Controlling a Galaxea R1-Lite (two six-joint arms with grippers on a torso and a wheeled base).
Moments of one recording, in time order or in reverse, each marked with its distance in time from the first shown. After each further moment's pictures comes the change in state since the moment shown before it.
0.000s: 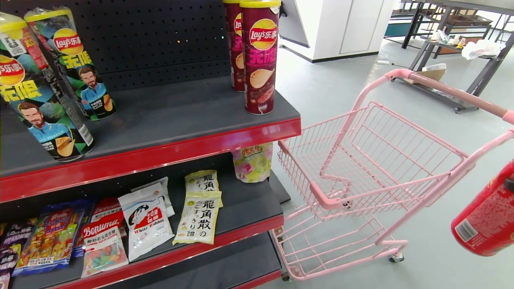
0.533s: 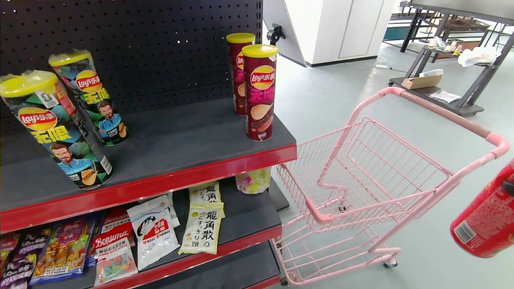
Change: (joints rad) left arm -0.001 -0.029 0.065 -0.006 -0.015 0.048; right arm -0.005 0.001 0.011 -0.009 0.001 0.000
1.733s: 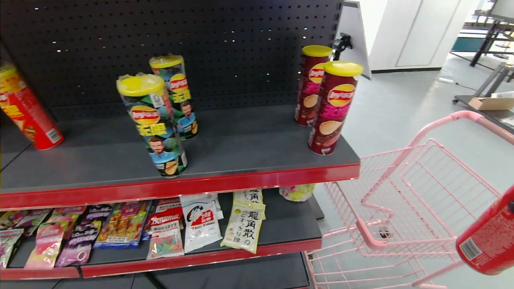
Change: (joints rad) left arm 0.000 -0.015 -0.021 -0.036 0.001 0.001; right arm -0.006 -0.077 0.081 0.003 -0.018 -0.003
